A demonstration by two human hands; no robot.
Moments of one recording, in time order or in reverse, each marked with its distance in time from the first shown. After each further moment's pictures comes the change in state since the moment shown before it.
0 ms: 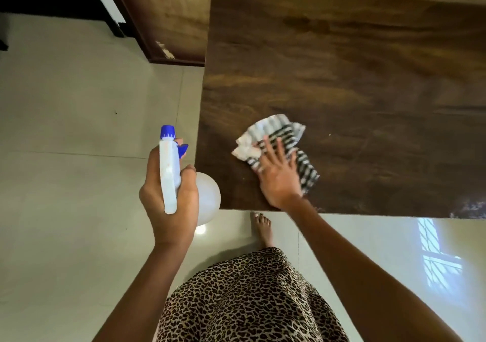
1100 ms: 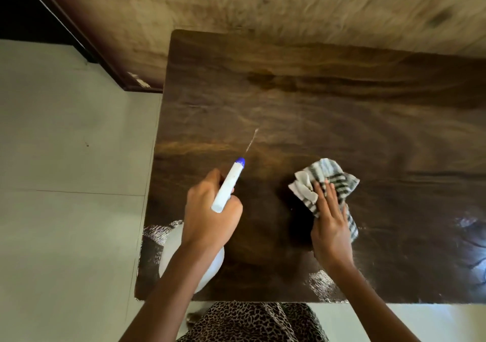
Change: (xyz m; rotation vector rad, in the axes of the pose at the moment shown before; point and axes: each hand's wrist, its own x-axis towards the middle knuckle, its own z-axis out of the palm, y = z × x) left_hand 0.070 0.079 0.171 0.287 -0.503 -0.109; right_hand 0.014 0.159 -0.072 0.329 0.287 0.235
